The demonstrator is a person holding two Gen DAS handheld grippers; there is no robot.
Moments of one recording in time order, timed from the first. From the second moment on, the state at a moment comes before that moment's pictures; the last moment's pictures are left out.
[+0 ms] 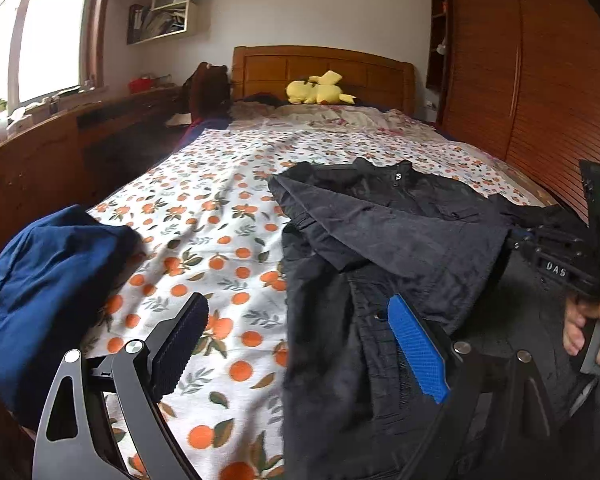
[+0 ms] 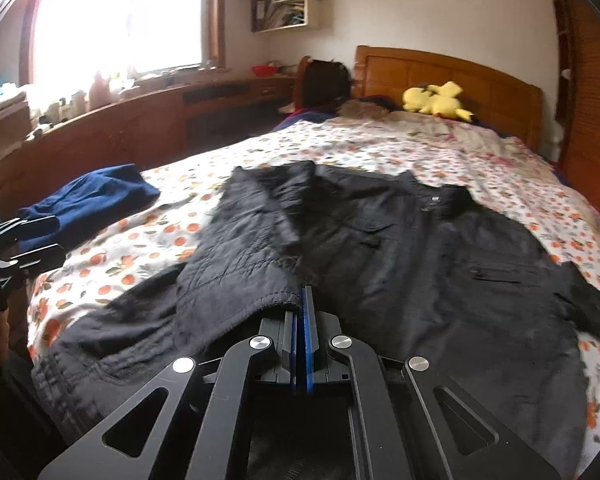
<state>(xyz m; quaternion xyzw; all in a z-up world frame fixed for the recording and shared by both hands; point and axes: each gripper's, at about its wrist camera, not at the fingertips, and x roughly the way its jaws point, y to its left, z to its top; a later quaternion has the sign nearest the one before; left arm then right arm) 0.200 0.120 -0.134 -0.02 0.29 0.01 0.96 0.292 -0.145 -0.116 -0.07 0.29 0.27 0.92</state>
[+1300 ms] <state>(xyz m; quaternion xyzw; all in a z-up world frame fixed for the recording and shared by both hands) 0.238 -0.008 -0.141 0.02 0.29 -0.09 0.95 0.277 -0.280 -0.125 -0.08 0.30 0.12 0.94</state>
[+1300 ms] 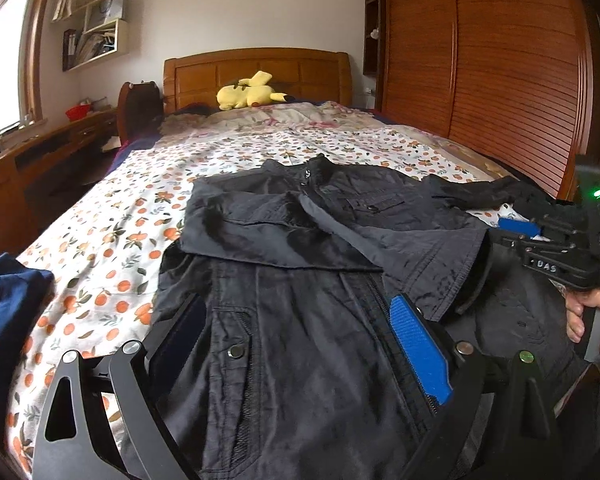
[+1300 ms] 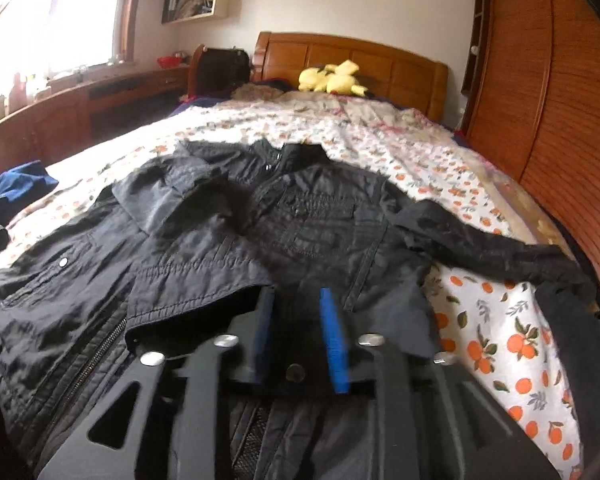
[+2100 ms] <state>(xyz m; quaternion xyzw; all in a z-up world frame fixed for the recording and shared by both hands) 0.245 -0.015 -0.152 0.03 0.30 -0.08 0.95 0.272 -0.189 -0.162 -0.14 0.33 0.25 0.90</state>
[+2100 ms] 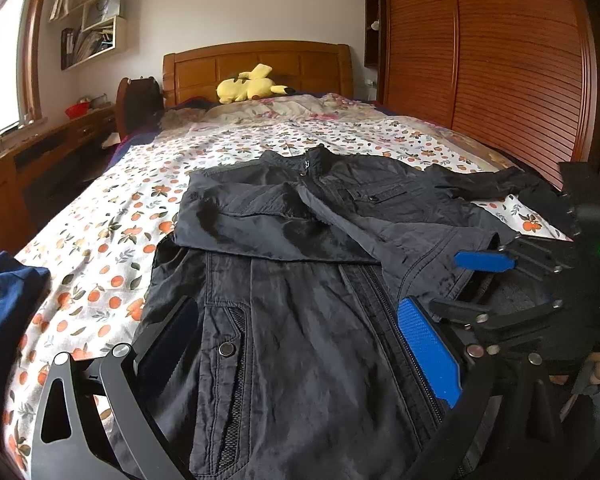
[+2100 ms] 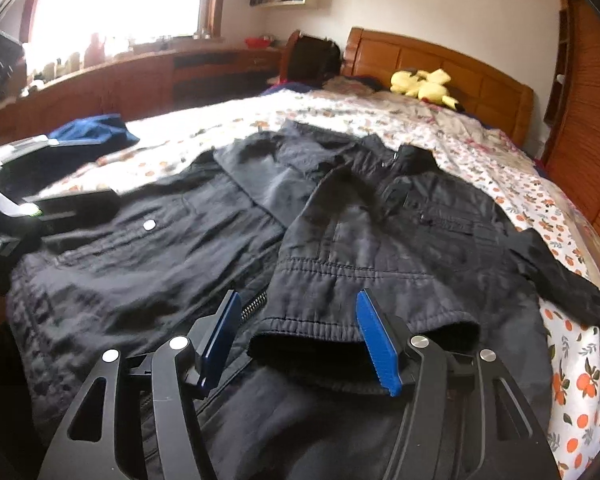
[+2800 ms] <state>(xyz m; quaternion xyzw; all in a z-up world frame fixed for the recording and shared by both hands) 0.249 -0.016 -0.154 0.03 0.30 -0.08 0.95 0.255 -0.224 -0.120 -0.07 0.31 0.27 0.91</state>
